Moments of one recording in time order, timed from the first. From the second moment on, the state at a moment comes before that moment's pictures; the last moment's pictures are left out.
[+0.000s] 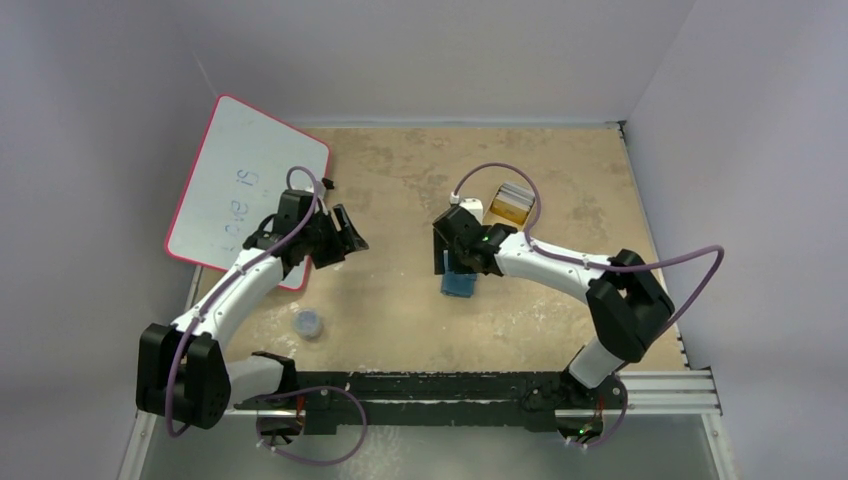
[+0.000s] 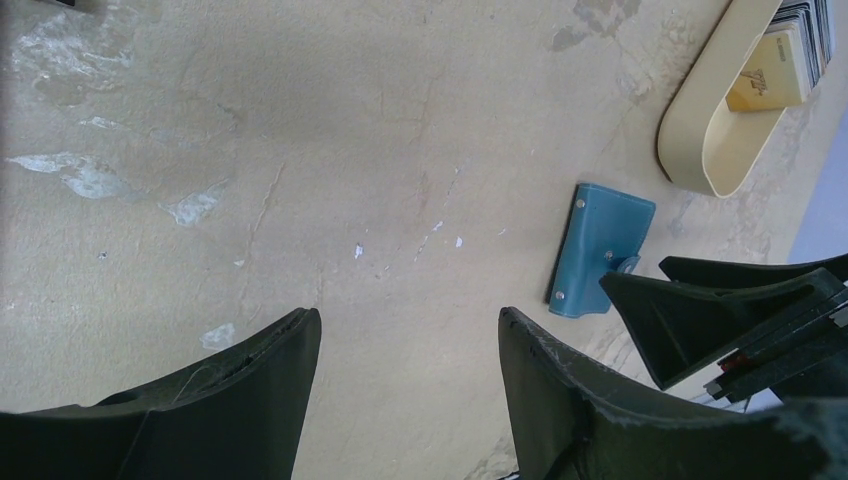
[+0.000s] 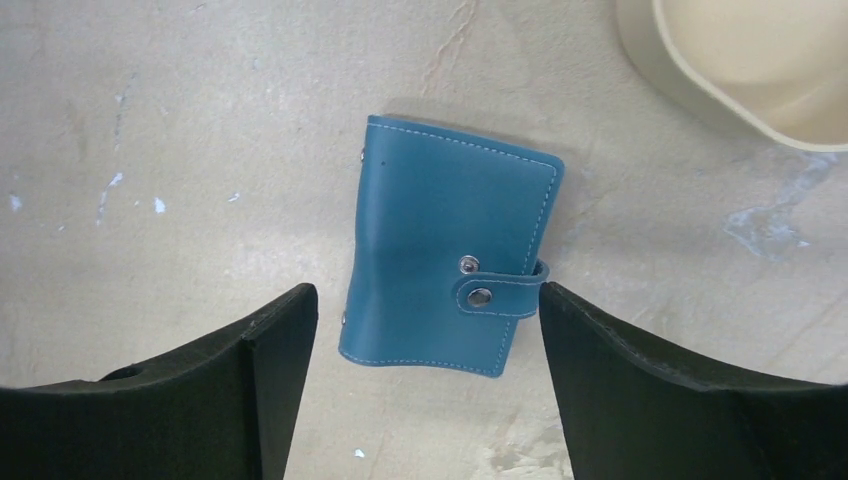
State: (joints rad) left arm -0.24 1.21 0.80 -0.44 0.23 -0.67; right arm 0.80 1.61 1.05 -0.50 0.33 0.66
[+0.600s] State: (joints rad) left arm -0.24 1.21 0.80 -0.46 0.20 -0.64; right arm 0.80 1.72 1.08 -0.59 0.41 0.75
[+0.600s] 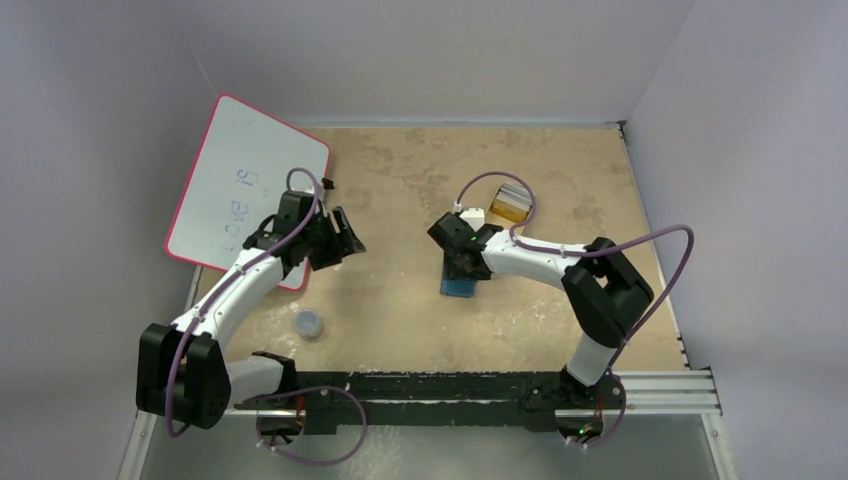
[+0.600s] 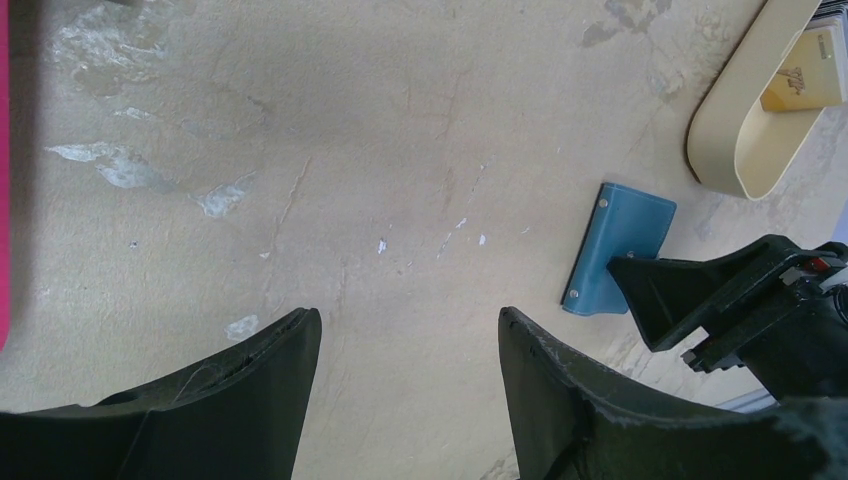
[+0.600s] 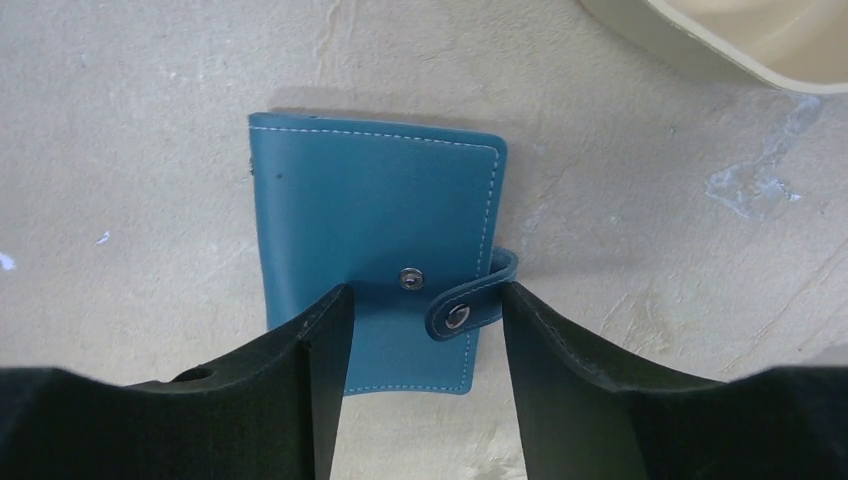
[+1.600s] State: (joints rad) left arm -0.24 1.19 0.86 -0.53 0.13 -0.60; right arm 0.80 1.53 1.04 -0.33 0.26 0.71
